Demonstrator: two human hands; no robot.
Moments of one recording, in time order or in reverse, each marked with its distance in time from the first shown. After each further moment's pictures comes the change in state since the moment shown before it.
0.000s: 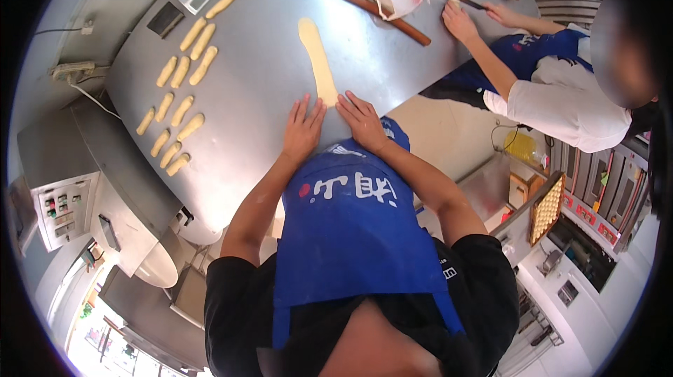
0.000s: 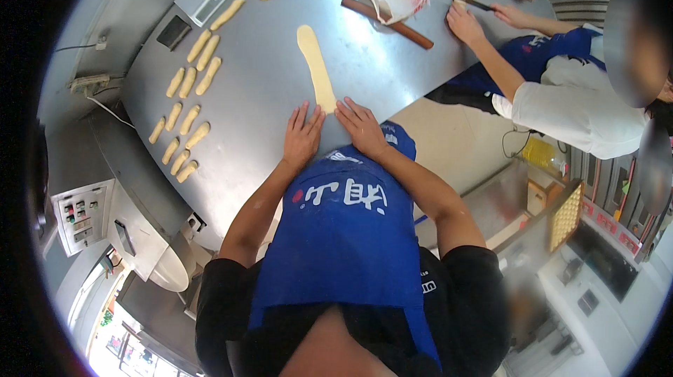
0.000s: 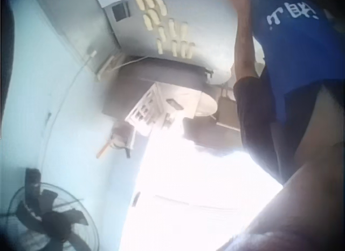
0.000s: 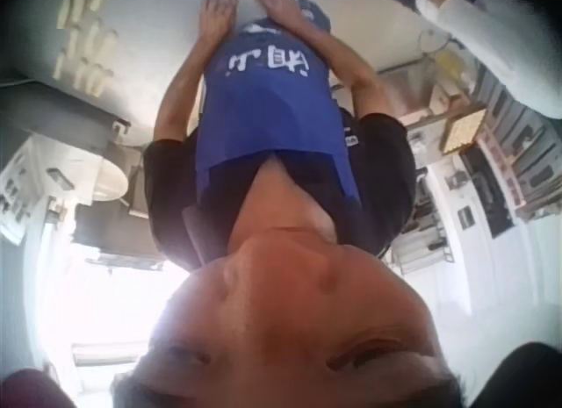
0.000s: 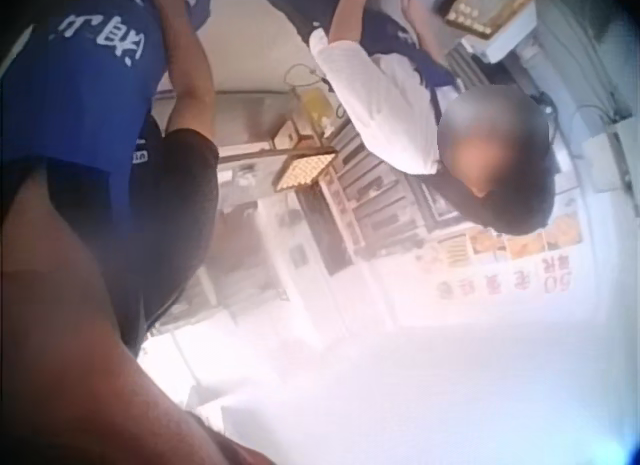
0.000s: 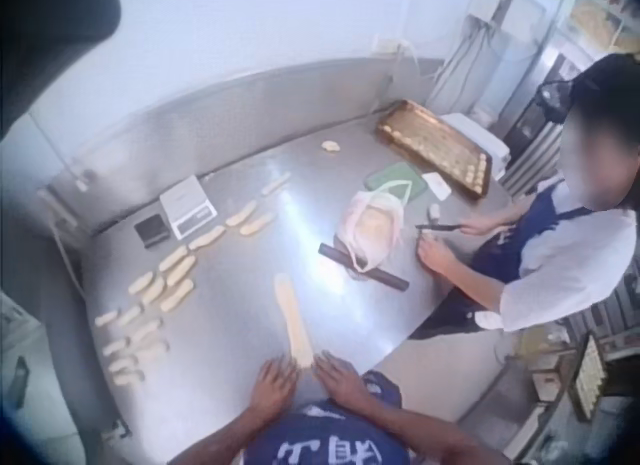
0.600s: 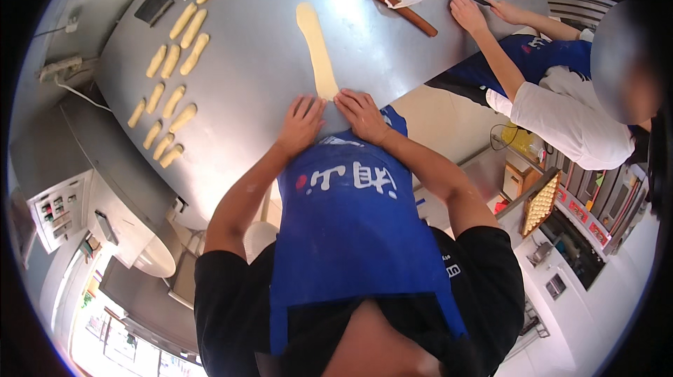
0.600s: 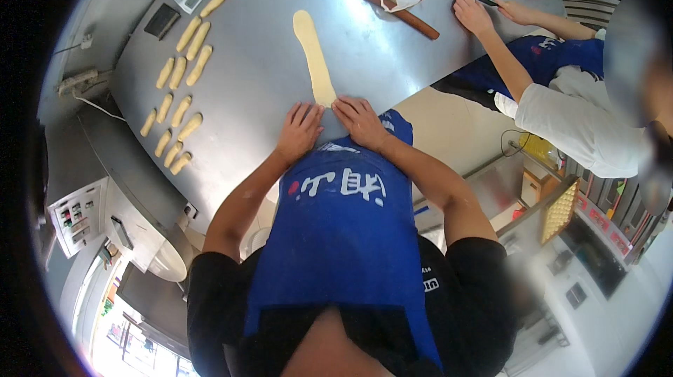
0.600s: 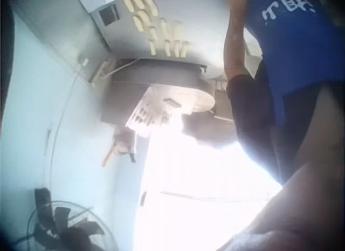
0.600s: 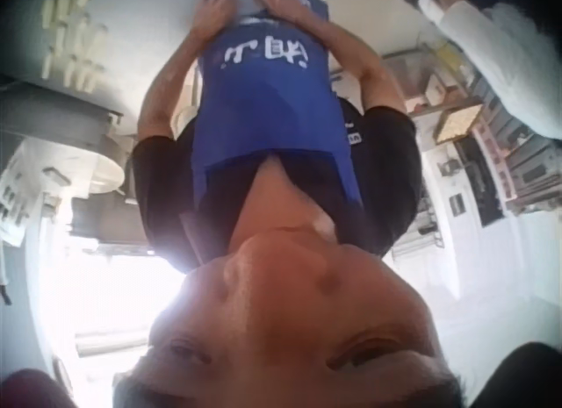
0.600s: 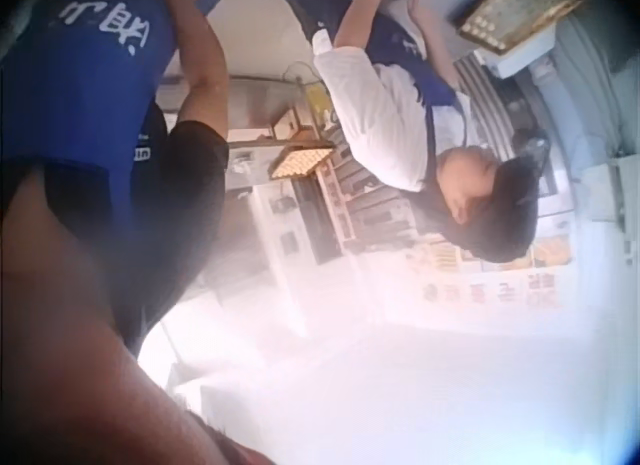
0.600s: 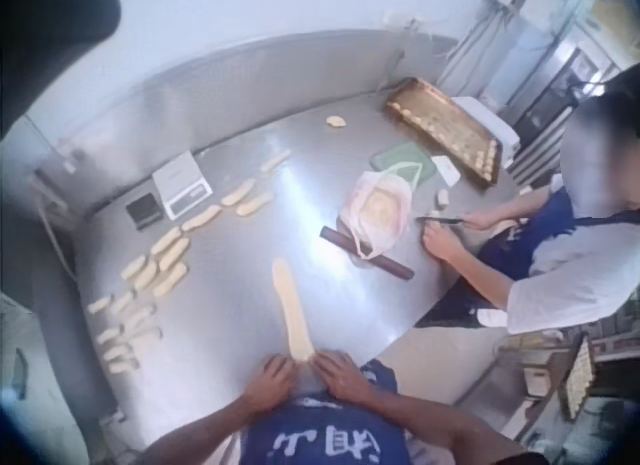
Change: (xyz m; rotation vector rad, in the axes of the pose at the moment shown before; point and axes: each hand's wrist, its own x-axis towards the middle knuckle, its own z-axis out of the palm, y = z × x) left_hand 0.005 0.000 -0.010 0.017 -0.203 0.047; right_hand -0.001 0.010 -0.012 0.092 -0.212 -0.053
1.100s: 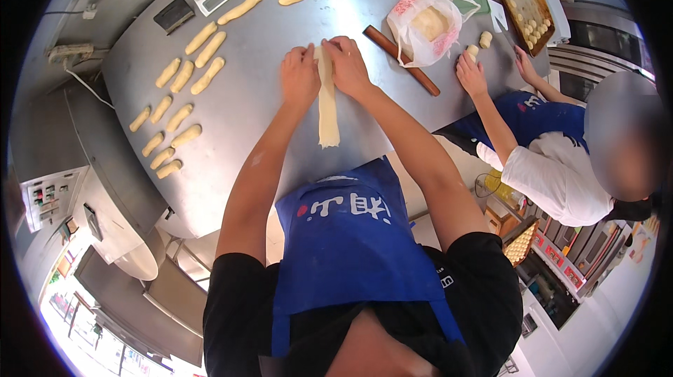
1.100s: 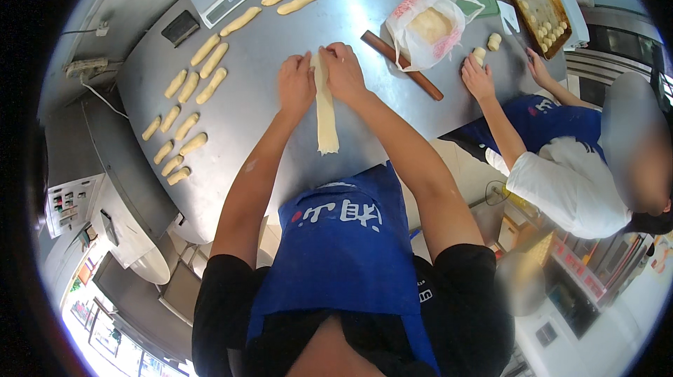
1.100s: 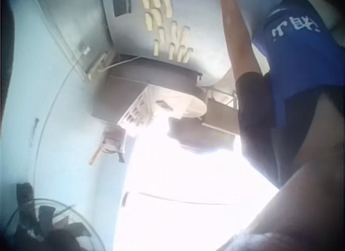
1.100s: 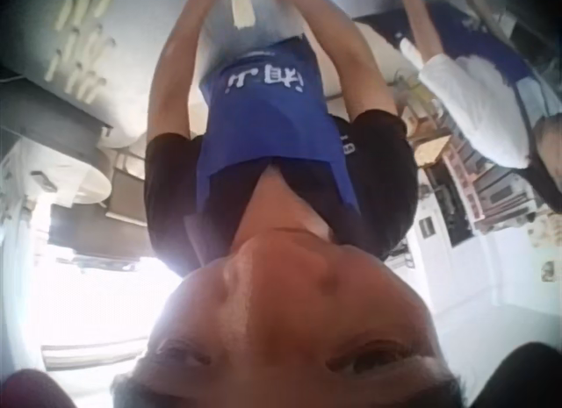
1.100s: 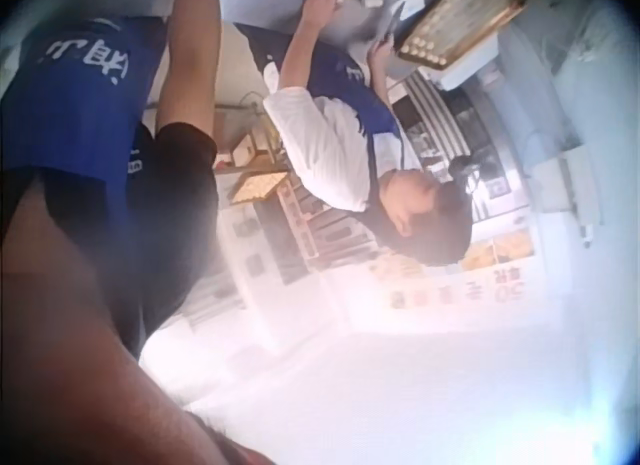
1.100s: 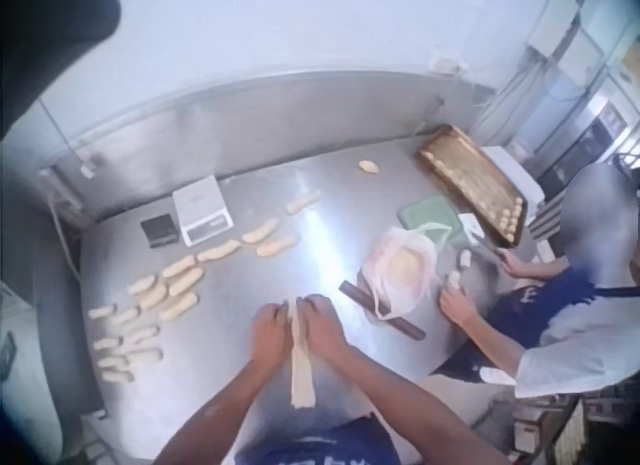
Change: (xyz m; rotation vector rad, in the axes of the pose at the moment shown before) left_hand 0.173 -0.119 -0.001 -0.162 0.407 -0.601; right_hand 0.230 0.099 -0.026 0.154 0.203 0.264
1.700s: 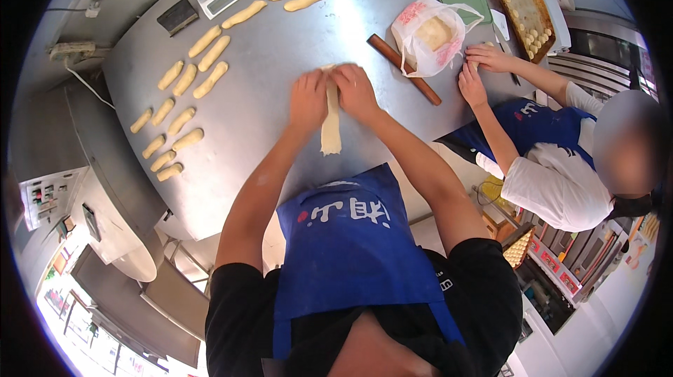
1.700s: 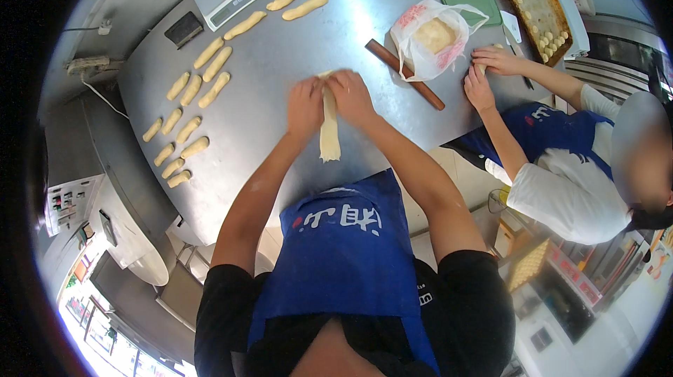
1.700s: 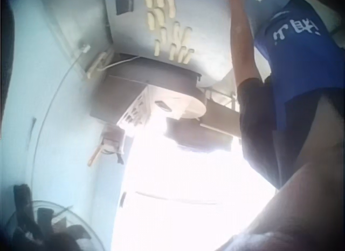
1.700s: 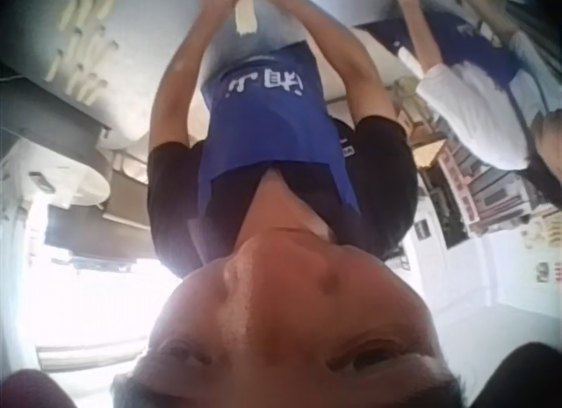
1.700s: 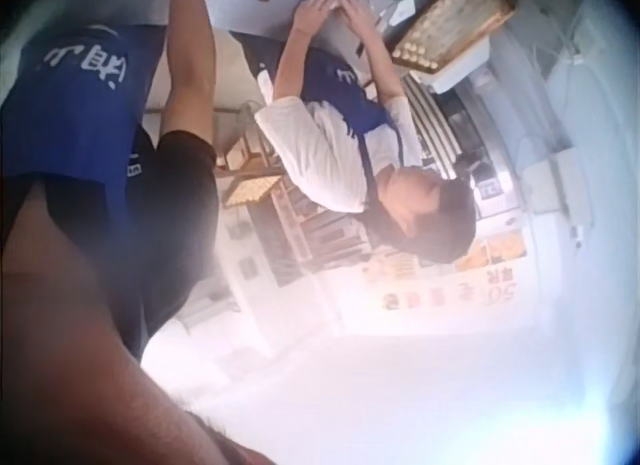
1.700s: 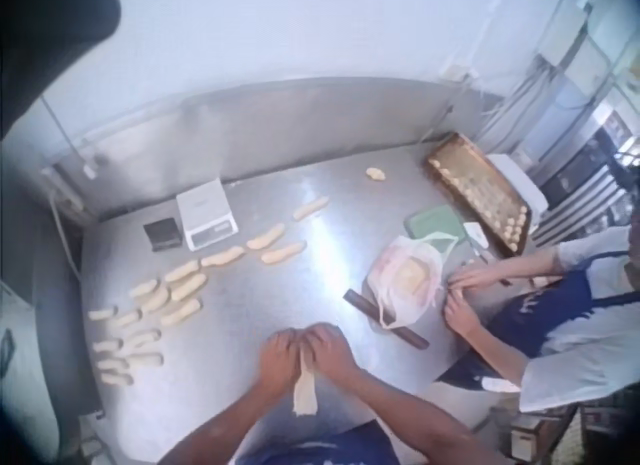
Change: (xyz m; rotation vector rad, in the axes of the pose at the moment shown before) left_hand -0.037 0.007 -0.002 -0.034 -0.081 0.141; right_hand -0.032 0.013 0.006 -0.063 -0.029 -0.229
